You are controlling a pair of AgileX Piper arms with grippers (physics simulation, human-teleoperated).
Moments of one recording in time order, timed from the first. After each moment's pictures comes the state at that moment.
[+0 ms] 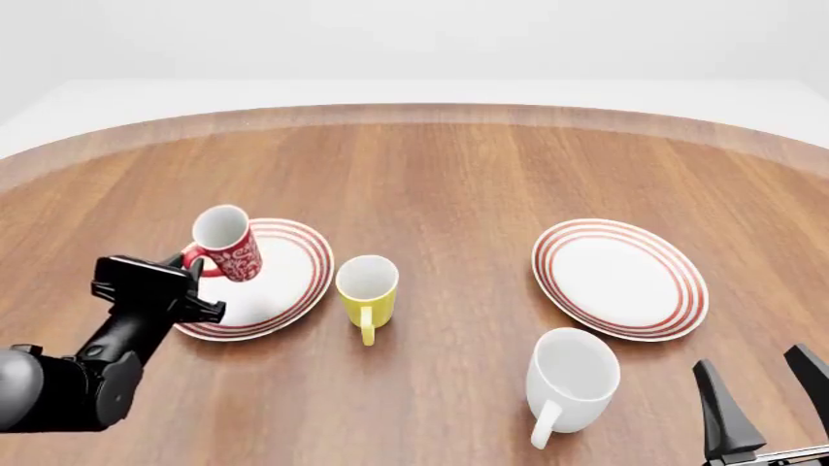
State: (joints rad) left arm 0.00 1.63 -0.40 -0.92 0.31; right arm 0.10 0.00 0.00 -0.04 -0.18
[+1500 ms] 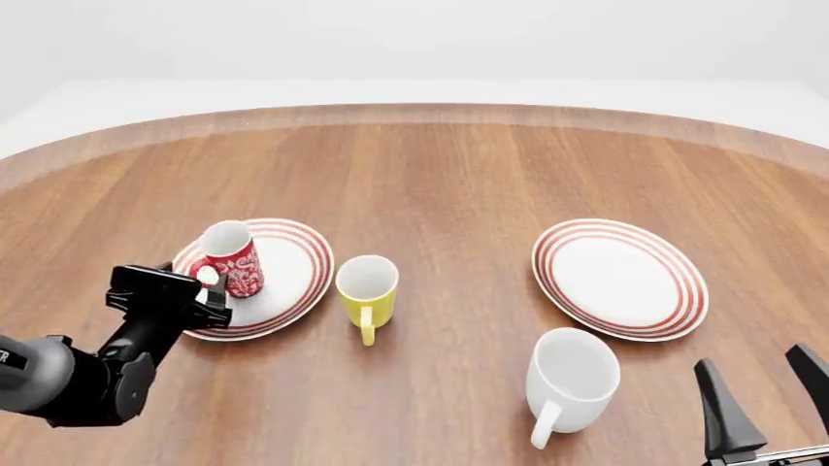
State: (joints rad) left arm 0.02 1.78 -0.44 -0.97 0.28; right arm 0.10 0.00 0.00 -0.04 -0.18
